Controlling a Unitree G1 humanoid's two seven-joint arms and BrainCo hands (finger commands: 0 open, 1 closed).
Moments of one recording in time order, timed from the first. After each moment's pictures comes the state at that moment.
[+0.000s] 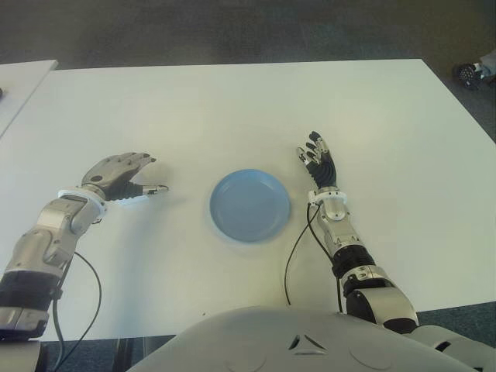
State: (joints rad) left arm 0.00 0.83 -0.03 0.28 0.83 -0.27 -0.13; right arm -0.29 -0.03 -0.01 0.74 -0.11 -0.43 -0.15
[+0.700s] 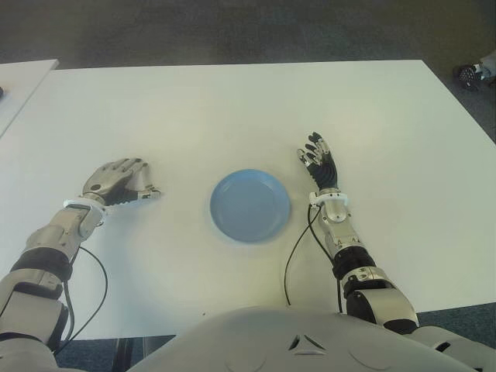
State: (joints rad) left arm -0.23 0.82 -0.29 0.88 0.87 -0.41 0.34; right arm -0.29 -0.03 -0.02 0.75 -0.11 -0.45 -0.13
